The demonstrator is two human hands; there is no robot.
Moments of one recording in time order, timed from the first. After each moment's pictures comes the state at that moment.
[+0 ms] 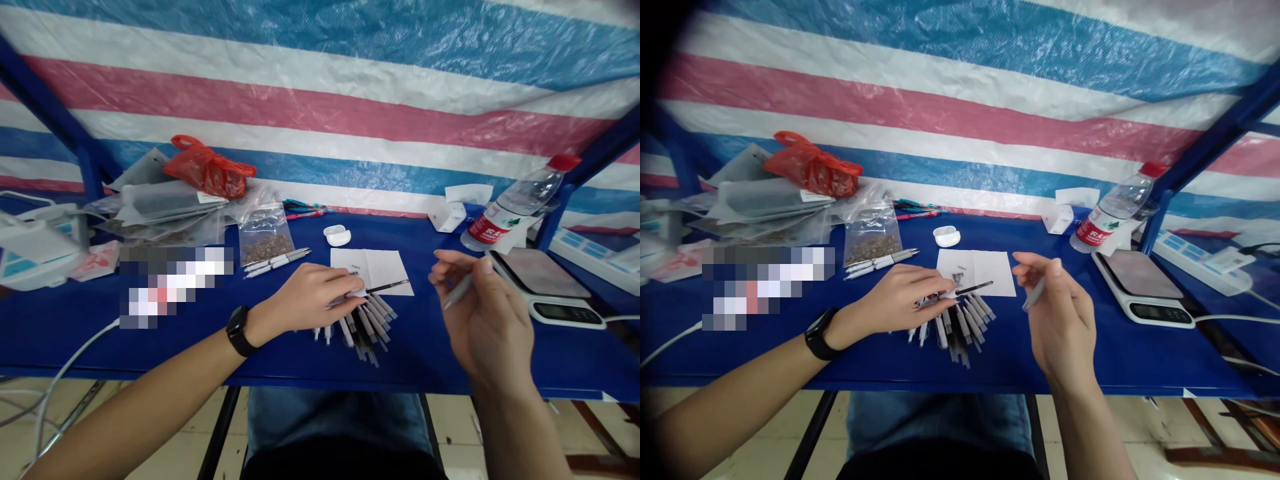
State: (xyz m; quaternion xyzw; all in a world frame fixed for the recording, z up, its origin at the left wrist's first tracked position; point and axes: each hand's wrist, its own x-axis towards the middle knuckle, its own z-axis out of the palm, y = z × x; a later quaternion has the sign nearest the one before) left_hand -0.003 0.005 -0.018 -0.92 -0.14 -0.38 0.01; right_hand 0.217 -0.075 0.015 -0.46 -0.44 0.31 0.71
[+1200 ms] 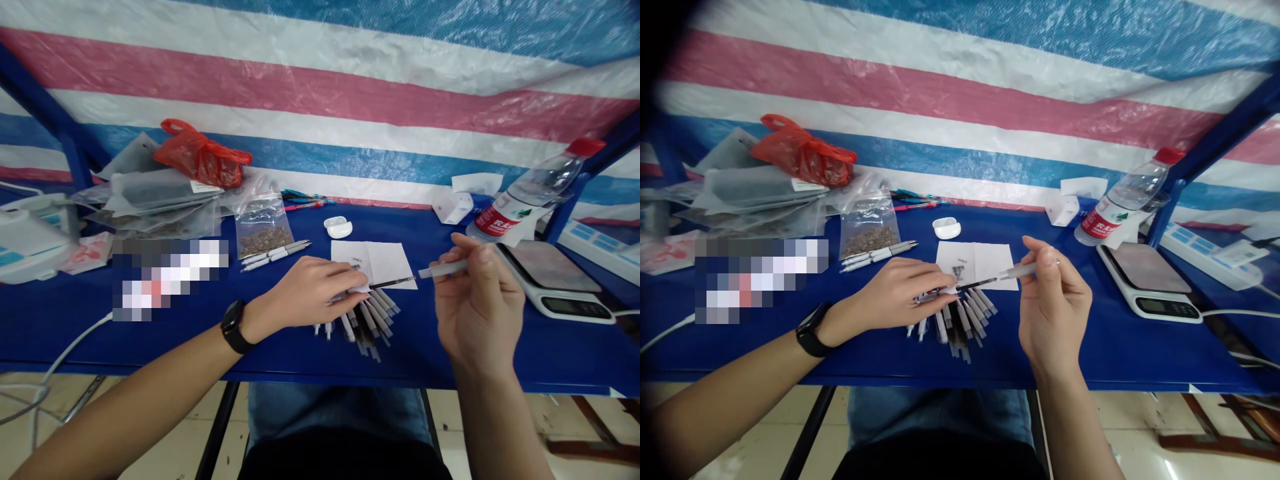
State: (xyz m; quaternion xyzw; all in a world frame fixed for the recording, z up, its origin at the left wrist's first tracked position) left_hand -0.003 0.005 -0.018 -0.92 -0.14 -0.36 0.01; right_hand 0.202 -0.059 0.003 -0.44 -0.41 0.22 0.77
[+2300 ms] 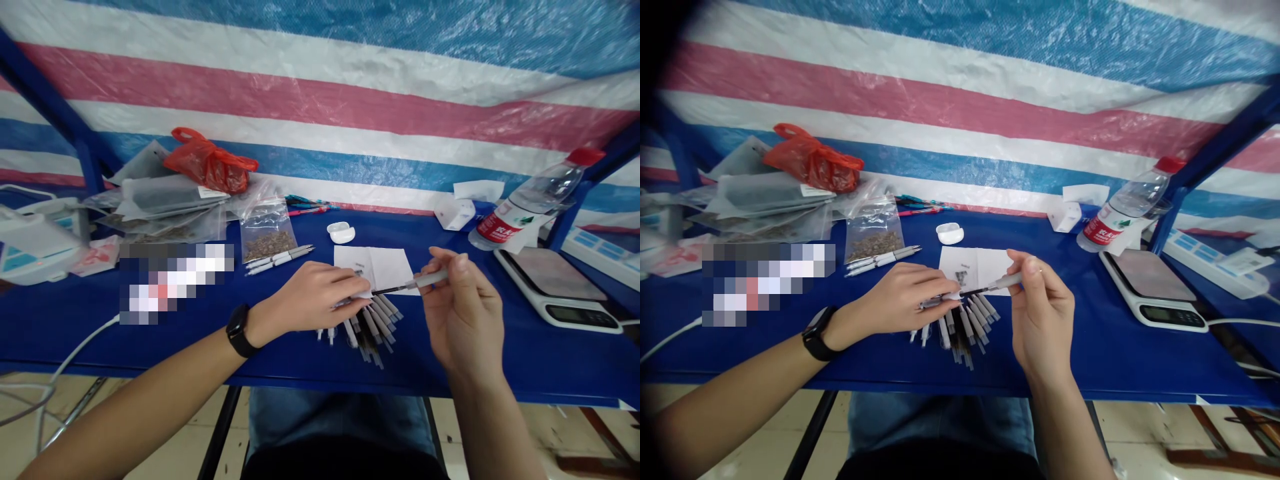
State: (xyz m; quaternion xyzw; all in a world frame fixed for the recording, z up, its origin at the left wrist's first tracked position) left_hand -0.003 0.005 -0.017 -0.92 -0.15 -0.36 0.04; right_hand 0.192 -0.061 0.000 -0.44 -0.40 0.30 0.75
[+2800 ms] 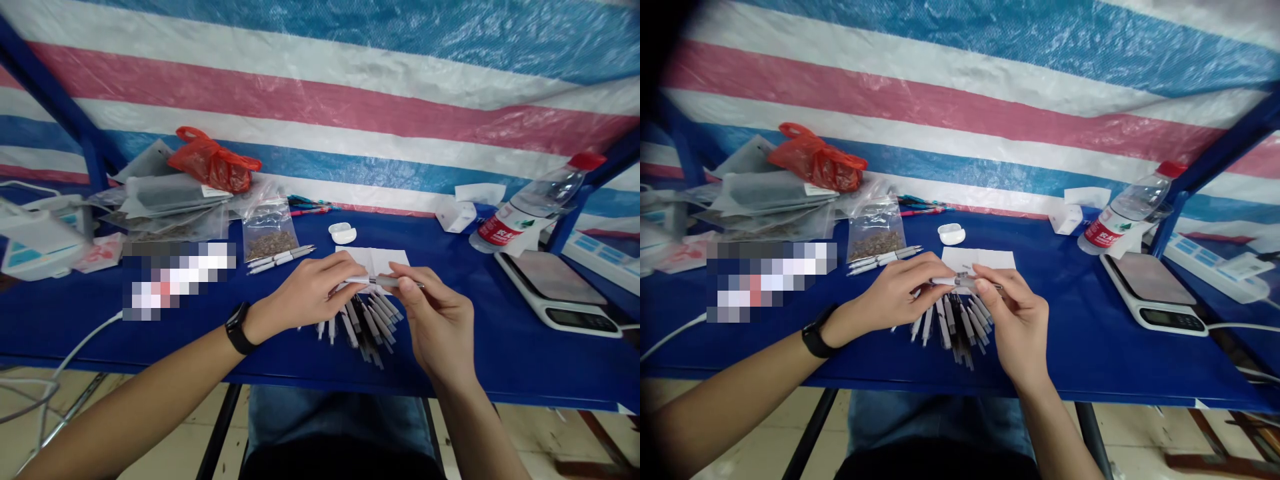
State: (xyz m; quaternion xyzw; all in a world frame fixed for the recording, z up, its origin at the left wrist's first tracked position) left_hand -0.007 0.003 -0.014 -0.89 -0.18 -0.41 -0.05; right_hand 0.186 -0.068 -0.021 -0.46 -0.53 0.30 0.65
